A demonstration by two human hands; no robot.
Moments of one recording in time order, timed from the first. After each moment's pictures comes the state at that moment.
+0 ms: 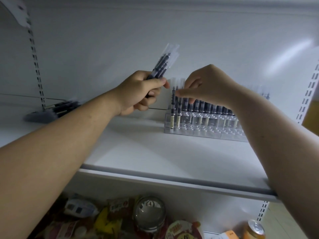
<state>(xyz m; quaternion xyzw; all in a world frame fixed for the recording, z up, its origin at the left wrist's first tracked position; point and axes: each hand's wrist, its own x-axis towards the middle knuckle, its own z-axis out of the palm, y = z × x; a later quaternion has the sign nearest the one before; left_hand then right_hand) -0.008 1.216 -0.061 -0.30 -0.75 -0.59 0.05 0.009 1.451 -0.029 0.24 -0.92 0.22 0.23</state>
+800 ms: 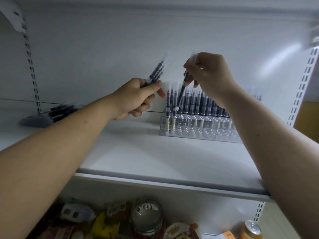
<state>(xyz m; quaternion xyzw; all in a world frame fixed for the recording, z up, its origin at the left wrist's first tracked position) -0.009 1.220 -0.063 -0.27 -0.79 -0.55 0.06 -0.011 1.456 -0.022 0.29 -0.77 0.43 0.36</state>
